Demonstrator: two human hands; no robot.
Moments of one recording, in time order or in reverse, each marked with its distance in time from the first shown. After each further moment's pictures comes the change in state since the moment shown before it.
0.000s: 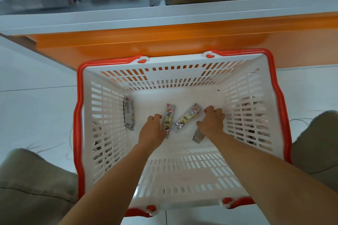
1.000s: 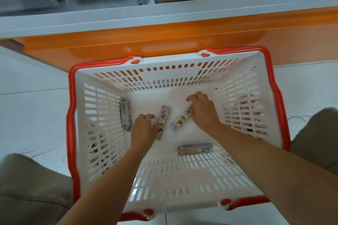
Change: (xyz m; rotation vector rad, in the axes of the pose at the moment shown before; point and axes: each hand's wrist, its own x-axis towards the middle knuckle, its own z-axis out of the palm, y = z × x) left_hand 0.007 -0.018 0.004 0.002 0.202 0.014; right_hand 0.013 -0.016 -0.016 -0.153 0.146 -0.642
